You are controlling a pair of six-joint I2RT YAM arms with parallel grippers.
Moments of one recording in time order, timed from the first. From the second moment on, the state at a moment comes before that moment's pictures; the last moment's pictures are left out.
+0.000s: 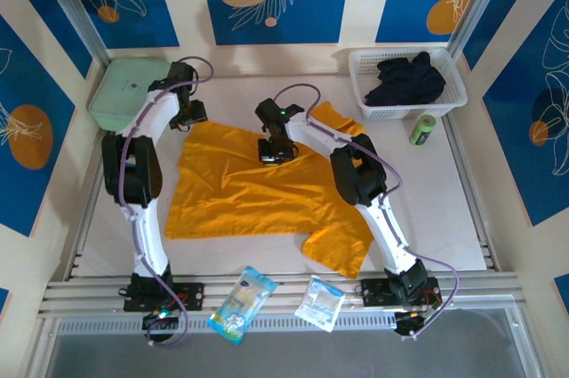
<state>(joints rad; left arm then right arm) -0.09 2.14 1.85 -0.86 -0.12 -0.34 0.65 2.40 2.03 -0.98 -0.20 0.53</state>
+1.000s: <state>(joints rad) -0.09 2.57 2.37 -1.07 -0.11 0.09 0.65 2.40 2.02 -0.98 -0.20 0.50</state>
